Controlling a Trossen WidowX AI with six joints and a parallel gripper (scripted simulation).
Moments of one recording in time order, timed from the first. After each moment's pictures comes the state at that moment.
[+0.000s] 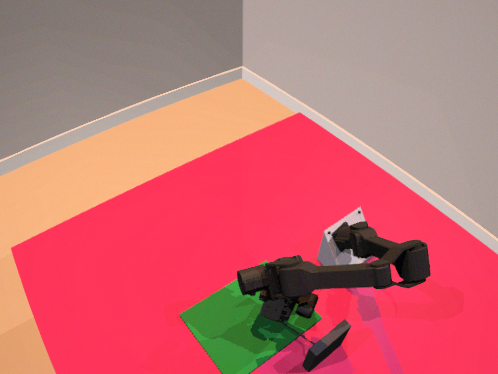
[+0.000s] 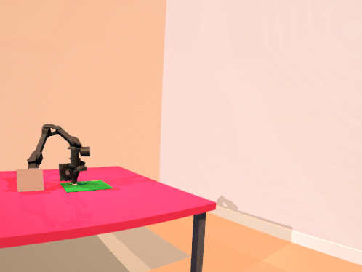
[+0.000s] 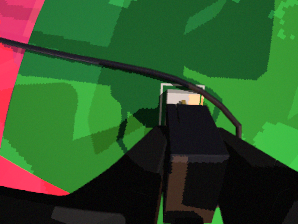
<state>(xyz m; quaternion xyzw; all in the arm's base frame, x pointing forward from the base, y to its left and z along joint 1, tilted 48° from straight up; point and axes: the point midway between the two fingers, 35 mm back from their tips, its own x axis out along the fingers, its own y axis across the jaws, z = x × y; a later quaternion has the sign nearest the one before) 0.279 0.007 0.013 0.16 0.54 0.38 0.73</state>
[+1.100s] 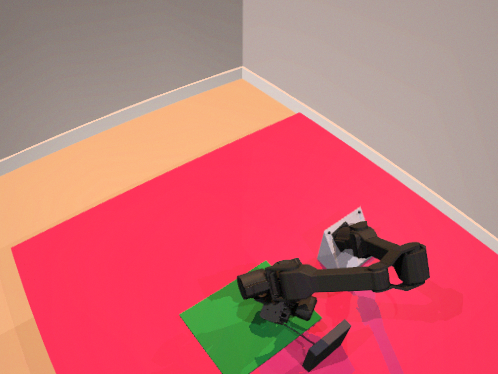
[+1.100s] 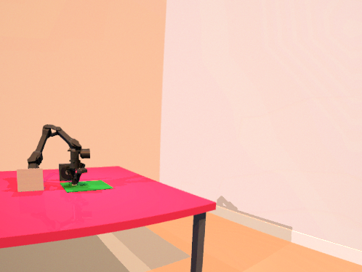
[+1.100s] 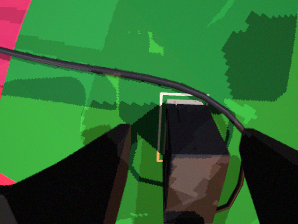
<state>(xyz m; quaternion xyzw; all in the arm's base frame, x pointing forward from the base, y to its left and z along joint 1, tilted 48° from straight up) 0.281 0.017 0.003 0.16 0.54 0.38 0.73</state>
